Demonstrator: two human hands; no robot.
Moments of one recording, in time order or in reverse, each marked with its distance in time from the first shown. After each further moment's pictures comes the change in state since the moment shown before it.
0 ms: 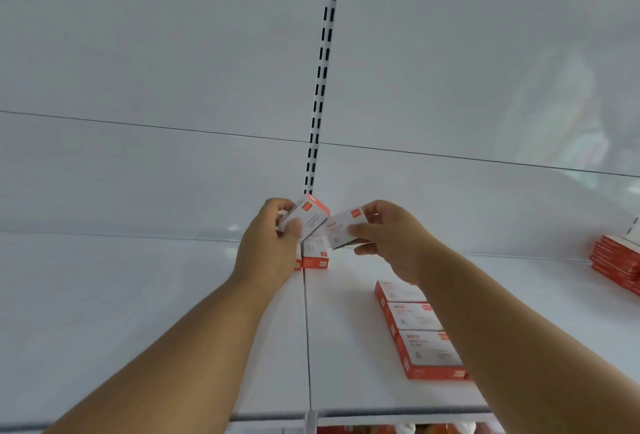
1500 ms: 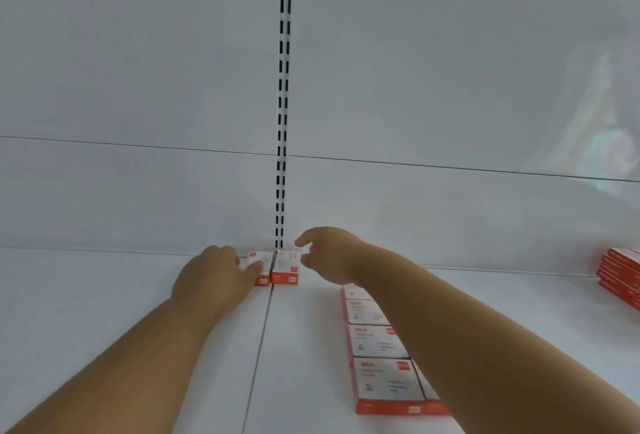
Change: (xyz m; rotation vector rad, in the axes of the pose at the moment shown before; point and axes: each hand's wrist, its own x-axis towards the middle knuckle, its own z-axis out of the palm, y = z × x) left_hand 0.012 -0.020 0.000 0.891 -0.119 -0.206; right_hand 0.028 0.001 0.006 -0.837 -0.316 -0.180
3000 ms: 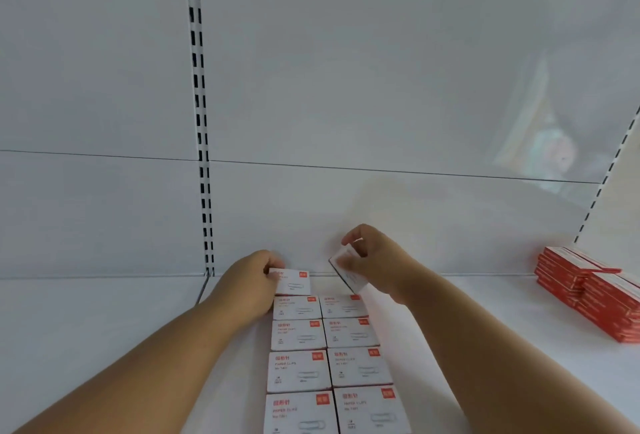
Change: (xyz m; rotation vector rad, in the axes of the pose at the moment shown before) left_hand -0.005 0.124 0.048 -0.464 -0.185 0.245; right_hand -0.038 0.145 -0.044 0.537 0.269 0.173
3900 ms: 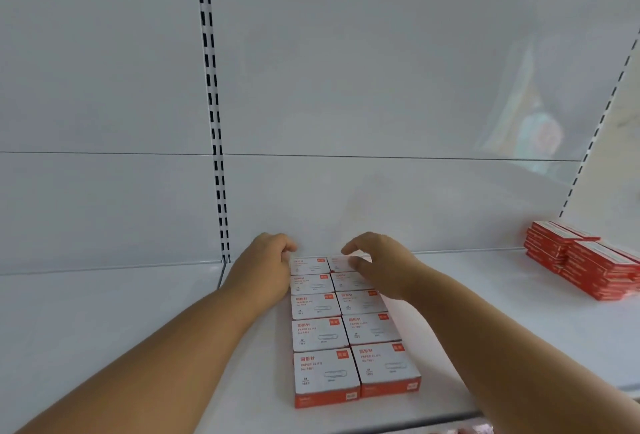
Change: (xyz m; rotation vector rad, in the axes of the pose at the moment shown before) left_hand -0.021 0.006 -0.015 0.151 0.047 0.161; right_hand -0.043 -0.007 0.013 -0.525 0.002 -0.117
